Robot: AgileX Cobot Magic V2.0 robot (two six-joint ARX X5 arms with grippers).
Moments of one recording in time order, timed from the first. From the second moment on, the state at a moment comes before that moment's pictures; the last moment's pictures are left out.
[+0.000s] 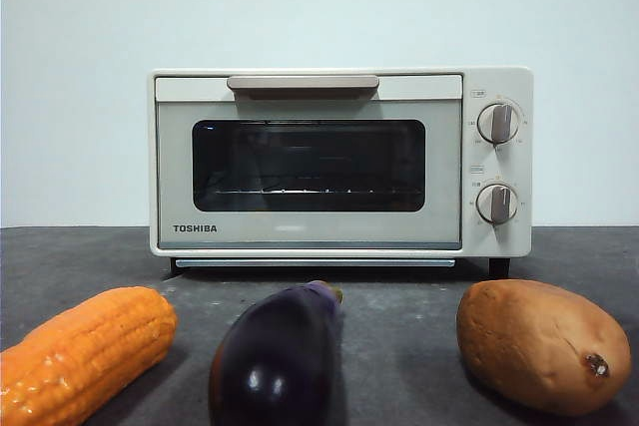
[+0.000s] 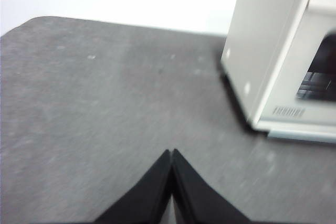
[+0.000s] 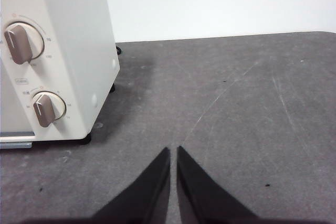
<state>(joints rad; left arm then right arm) -0.01 0.00 0.04 -0.15 0.05 -0.16 -0.07 0.01 0.02 -0.11 -0.08 0.09</state>
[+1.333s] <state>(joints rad) -0.01 0.47 0.56 -0.43 0.25 -0.42 -0.07 0.32 0.63 -0.50 -0.27 0.38</state>
